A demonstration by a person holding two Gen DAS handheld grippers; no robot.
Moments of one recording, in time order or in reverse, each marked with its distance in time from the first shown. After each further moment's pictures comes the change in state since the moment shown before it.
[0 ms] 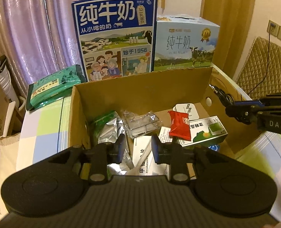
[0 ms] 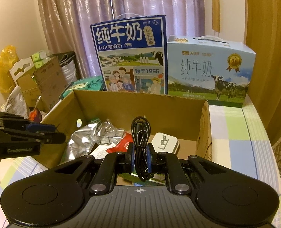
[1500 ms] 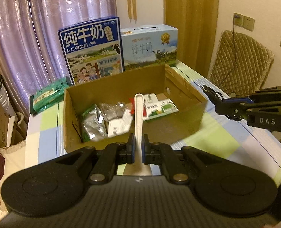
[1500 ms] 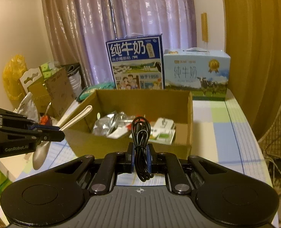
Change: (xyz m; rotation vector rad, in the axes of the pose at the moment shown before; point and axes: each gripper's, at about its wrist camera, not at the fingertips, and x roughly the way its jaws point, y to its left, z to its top) left arm -0.120 -0.064 -0.048 0.123 -0.053 -0.043; right arm -0.128 0.032 -0.056 0.022 -0.082 -0.004
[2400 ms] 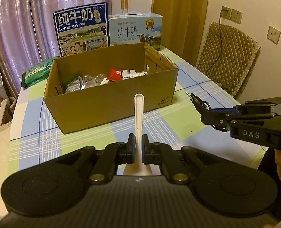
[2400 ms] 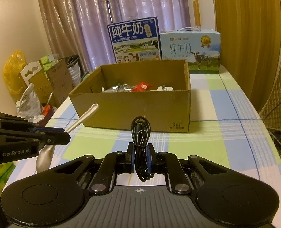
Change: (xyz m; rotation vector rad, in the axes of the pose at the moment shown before) left arm -0.039 -0.054 -0.081 -0.043 0.030 -0.054; right arm -0.048 0.020 -0.089 0.057 0.042 -0.015
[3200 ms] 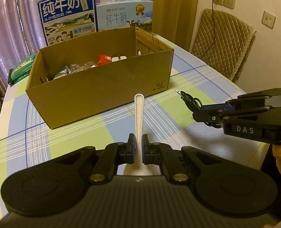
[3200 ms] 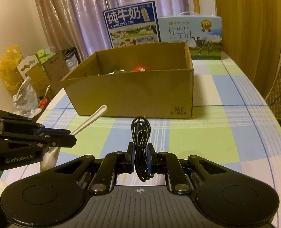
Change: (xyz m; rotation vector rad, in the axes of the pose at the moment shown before) left arm 0.037 0.001 -0.018 0.049 0.050 -0.045; right arm 0.034 -0.009 -0.019 0.020 0.054 0.000
